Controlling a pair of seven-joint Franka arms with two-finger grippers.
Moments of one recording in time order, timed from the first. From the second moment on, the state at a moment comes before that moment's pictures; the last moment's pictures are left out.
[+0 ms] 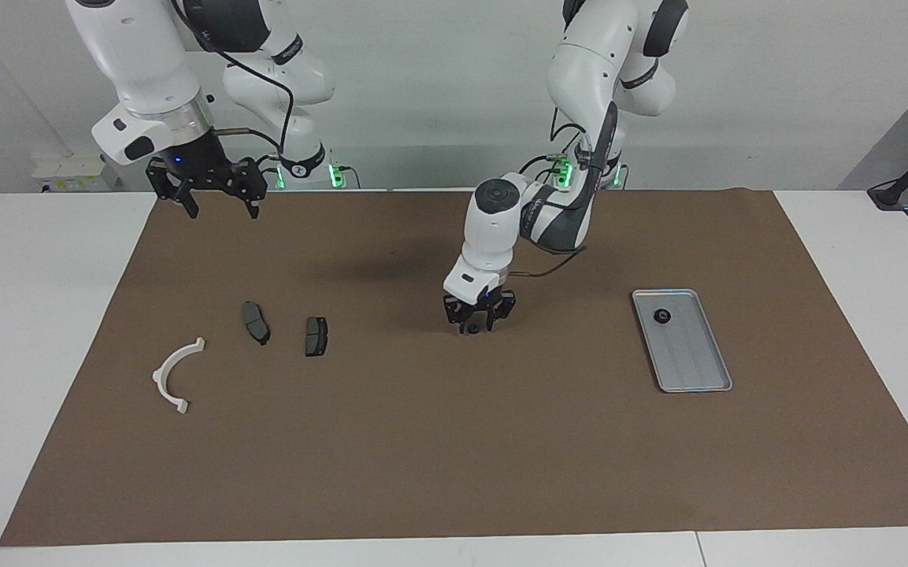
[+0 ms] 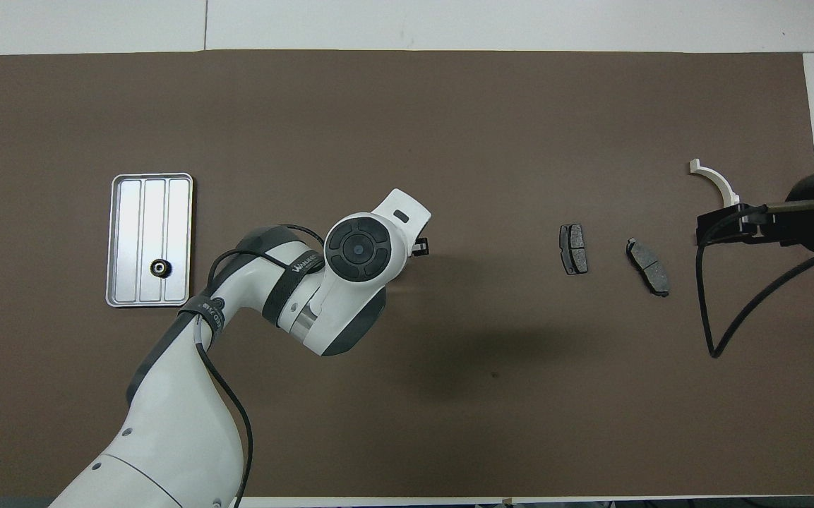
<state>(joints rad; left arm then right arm) -0.61 0.42 -0.07 -1.87 0.06 2.43 -0.78 0.08 -0.09 -0.03 -1.71 -0.01 1.61 0.09</state>
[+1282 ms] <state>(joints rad) -0.59 0.43 -0.06 -1.86 0.07 2.40 -0.79 0.05 -0.09 0.01 -1.71 -0.01 1.61 0.09</state>
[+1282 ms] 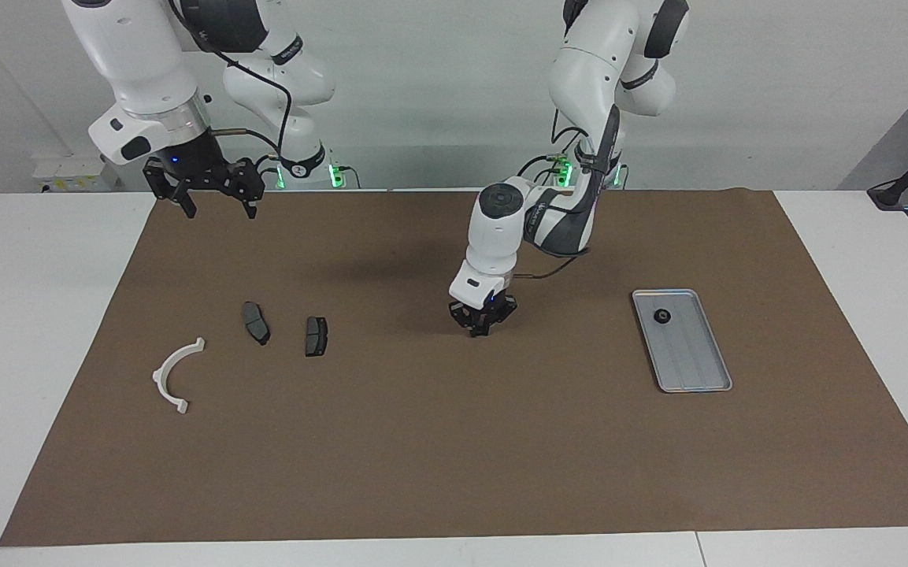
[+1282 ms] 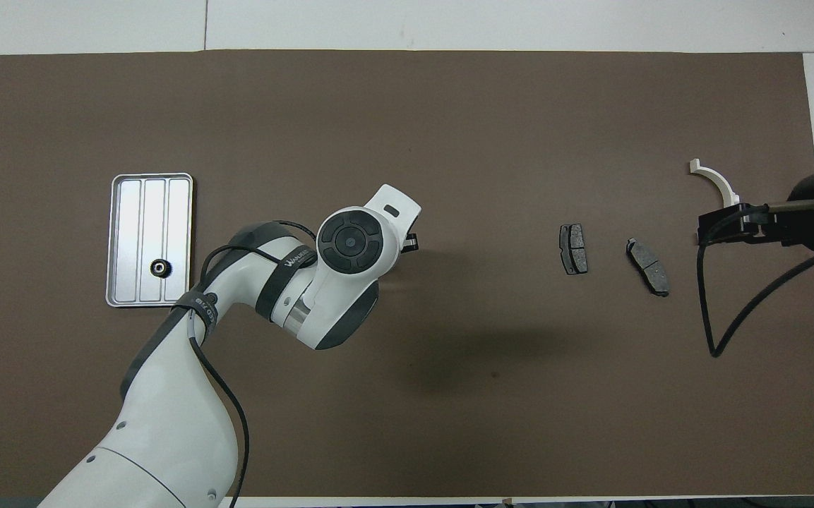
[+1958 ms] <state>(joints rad) -0.26 0.34 -0.06 -1.69 0.06 2.07 -0.36 0.05 -0.09 0.01 -1.71 -0.01 1.61 0.09</state>
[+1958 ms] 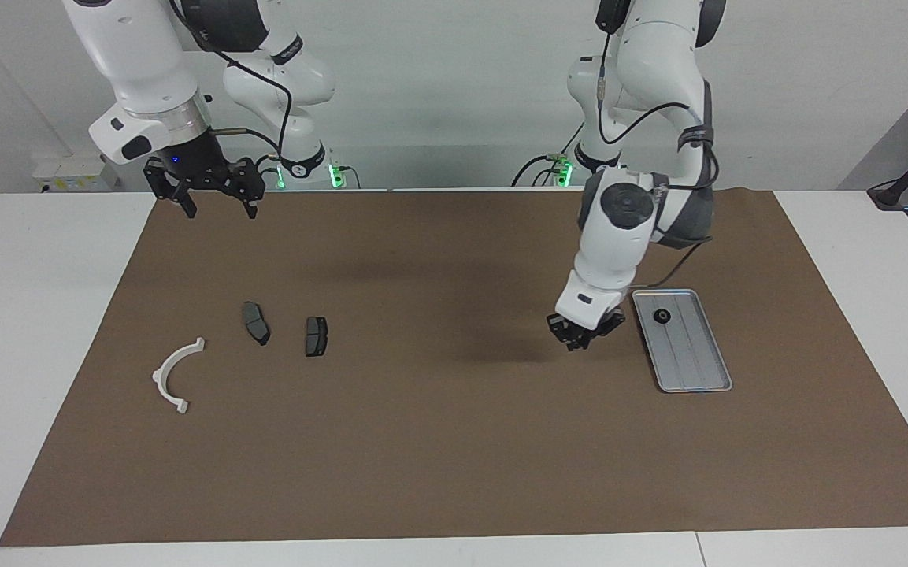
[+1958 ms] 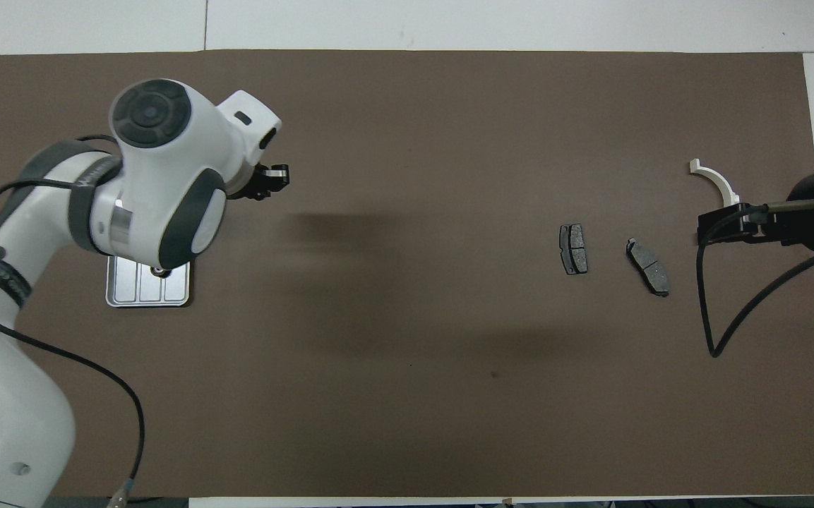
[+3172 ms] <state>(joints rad) 0.04 0.35 -0.07 -1.91 0.03 2.35 0.08 0.04 -0.11 0.01 -1.71 -0.01 1.61 0.09</state>
